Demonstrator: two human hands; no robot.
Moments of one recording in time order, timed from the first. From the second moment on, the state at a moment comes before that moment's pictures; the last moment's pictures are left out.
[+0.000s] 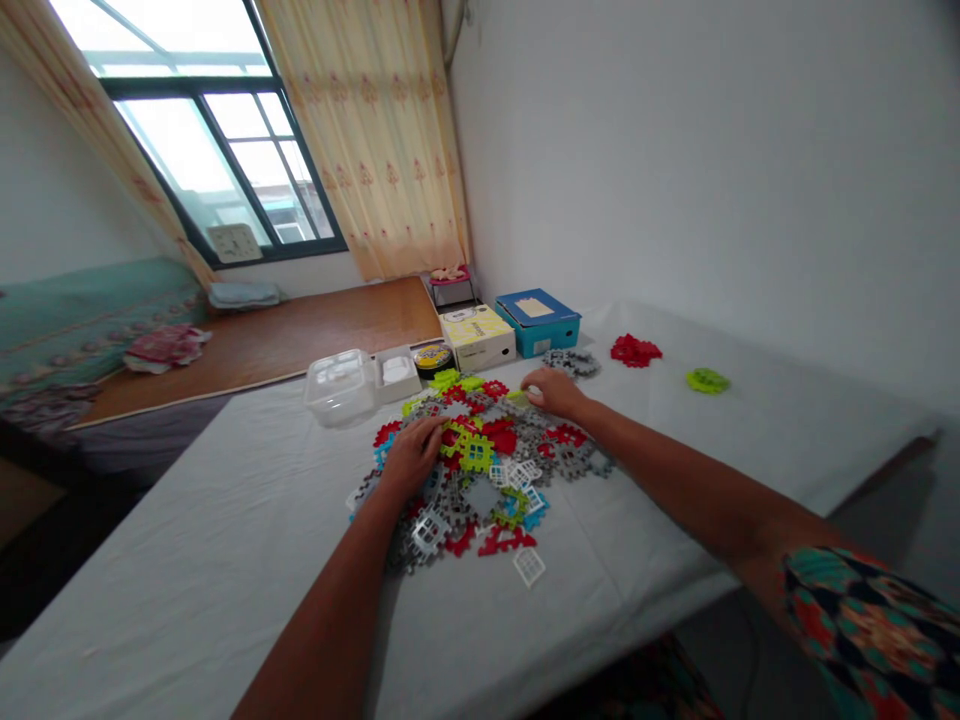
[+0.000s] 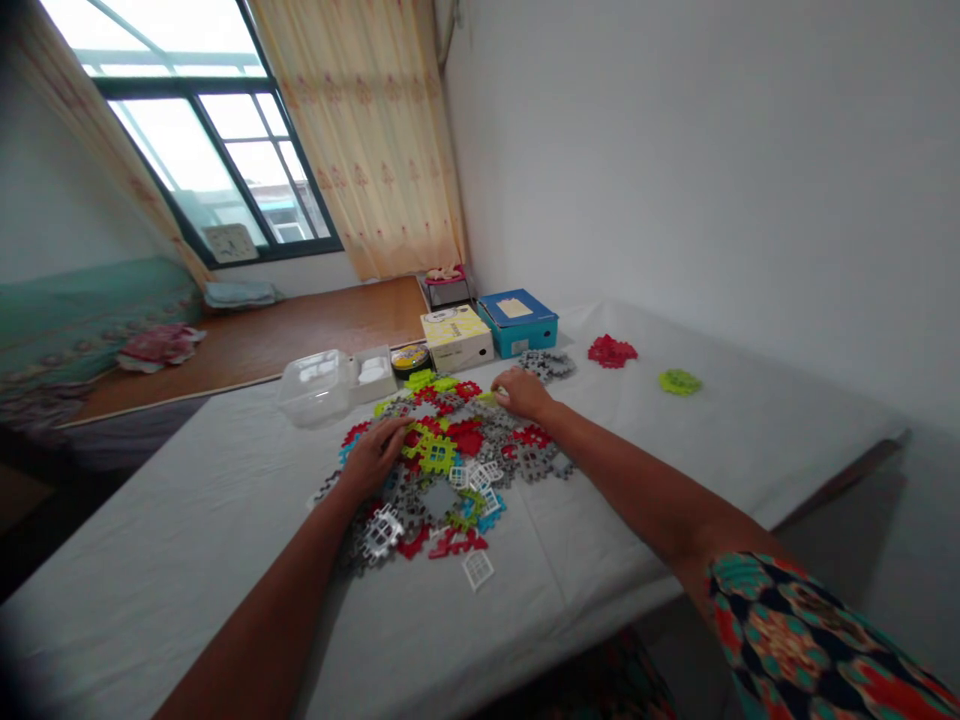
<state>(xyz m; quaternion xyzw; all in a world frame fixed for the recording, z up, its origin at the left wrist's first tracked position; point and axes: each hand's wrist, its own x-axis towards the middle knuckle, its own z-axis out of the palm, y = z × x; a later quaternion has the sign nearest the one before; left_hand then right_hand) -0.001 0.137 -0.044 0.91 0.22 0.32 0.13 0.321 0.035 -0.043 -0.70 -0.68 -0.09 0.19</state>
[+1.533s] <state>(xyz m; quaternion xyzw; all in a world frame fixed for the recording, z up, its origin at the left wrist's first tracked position) -0.001 0.143 -0.050 0.91 0.24 0.30 0.14 0.404 -0.058 -0.024 -0.65 -0.57 0.39 0.32</state>
